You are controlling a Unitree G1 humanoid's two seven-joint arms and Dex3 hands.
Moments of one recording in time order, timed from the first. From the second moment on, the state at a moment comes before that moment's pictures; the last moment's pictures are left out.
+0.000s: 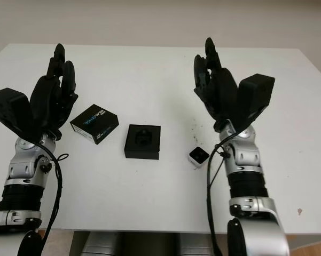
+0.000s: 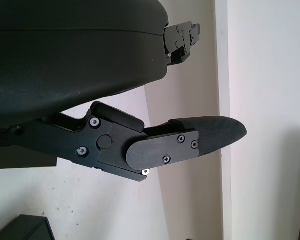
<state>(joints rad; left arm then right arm) -0.56 0.25 0.20 0.34 -0.16 -0.02 -0.16 -0.66 -0.35 -0.12 0.39 0.10 0.04 0.36</state>
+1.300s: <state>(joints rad) -0.56 0.24 0.23 0.29 -0.21 0.04 -0.15 -0.47 -0.86 0.12 0.03 -0.48 -0.29 0.63</state>
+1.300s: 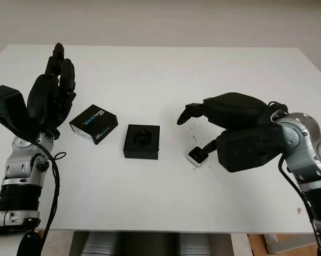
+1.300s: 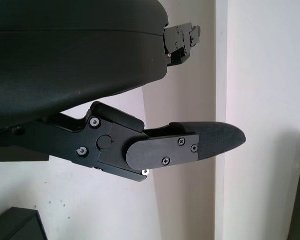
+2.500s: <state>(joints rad) -0.56 0.23 0.23 0.29 -0.19 0.03 -0.11 -0.38 -0.88 0.12 0.16 -0.56 -0.46 0.41</state>
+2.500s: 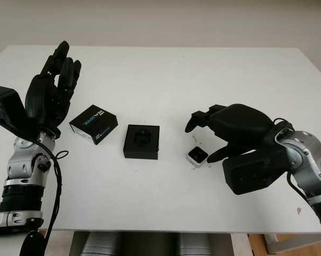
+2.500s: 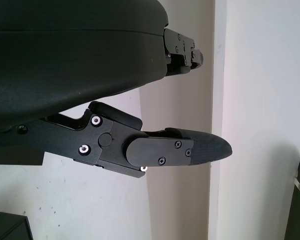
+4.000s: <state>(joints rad) -0.55 0.22 0.24 0.28 -0.23 0.04 -0.14 -0.43 -0.82 0.20 0.32 -0.56 -0.53 0.36</state>
